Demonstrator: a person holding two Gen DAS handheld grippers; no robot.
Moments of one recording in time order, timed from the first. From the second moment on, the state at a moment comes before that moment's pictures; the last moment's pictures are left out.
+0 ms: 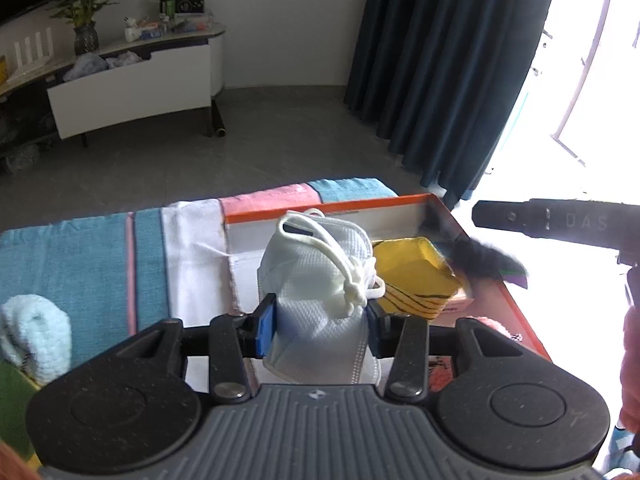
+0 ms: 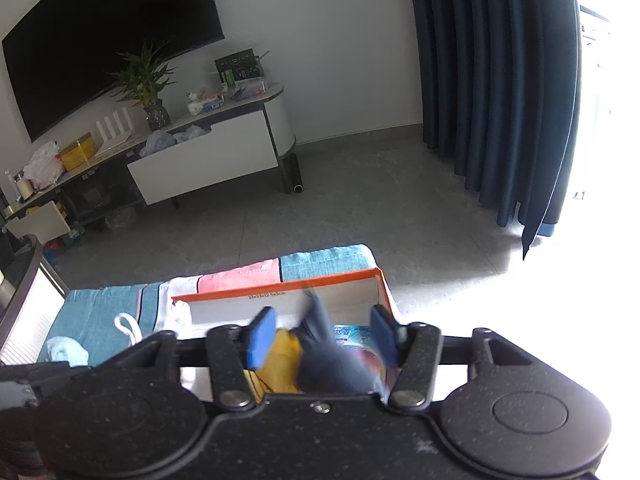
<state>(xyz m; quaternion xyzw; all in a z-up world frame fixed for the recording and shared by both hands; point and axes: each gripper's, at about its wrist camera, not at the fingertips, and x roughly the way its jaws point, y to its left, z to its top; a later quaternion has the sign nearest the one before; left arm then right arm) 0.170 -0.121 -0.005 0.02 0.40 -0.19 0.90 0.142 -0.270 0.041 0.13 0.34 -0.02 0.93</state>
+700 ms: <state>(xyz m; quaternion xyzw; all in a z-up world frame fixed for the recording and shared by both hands) 0.147 -0.100 0.015 0.00 0.39 -0.17 0.90 0.111 -0.253 0.062 0.12 0.32 0.01 0.94</state>
